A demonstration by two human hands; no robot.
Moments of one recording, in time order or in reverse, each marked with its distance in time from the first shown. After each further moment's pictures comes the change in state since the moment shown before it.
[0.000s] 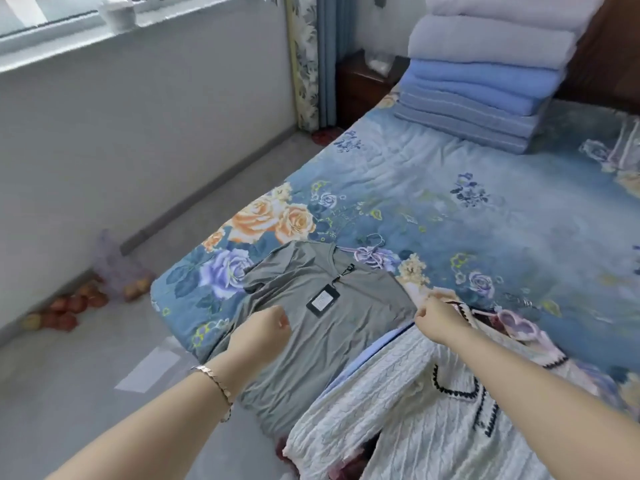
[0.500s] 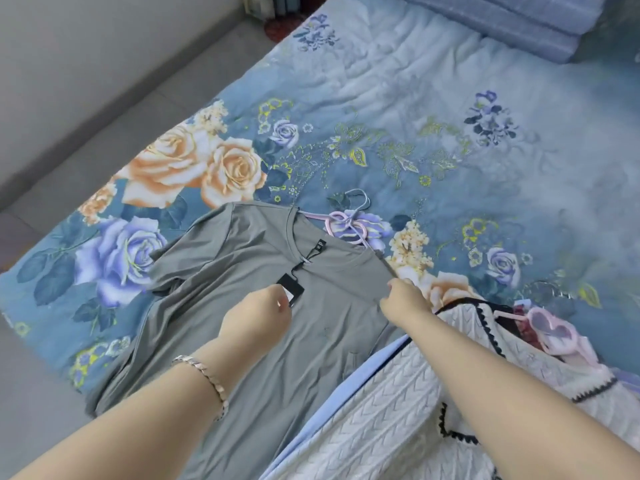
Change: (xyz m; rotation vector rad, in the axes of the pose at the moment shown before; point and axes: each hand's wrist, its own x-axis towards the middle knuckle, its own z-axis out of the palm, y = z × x) left_hand 0.239 0.044 0.130 0.038 -0.190 -0.005; right_hand 0.245 0.004 0.081 -0.038 -0.085 0.152
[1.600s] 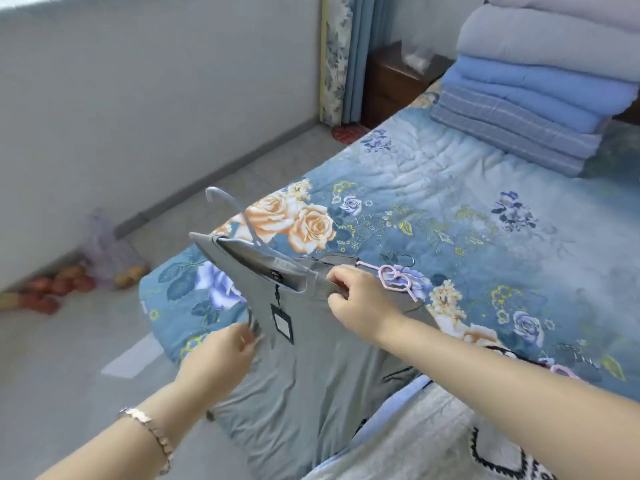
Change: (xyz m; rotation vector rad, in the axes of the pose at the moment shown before) left_hand -0.174 -0.136 -0.083 -0.101 0.221 -0.111; right_hand -0.253 -0.158 -0.058 0.320 0.187 -0.903
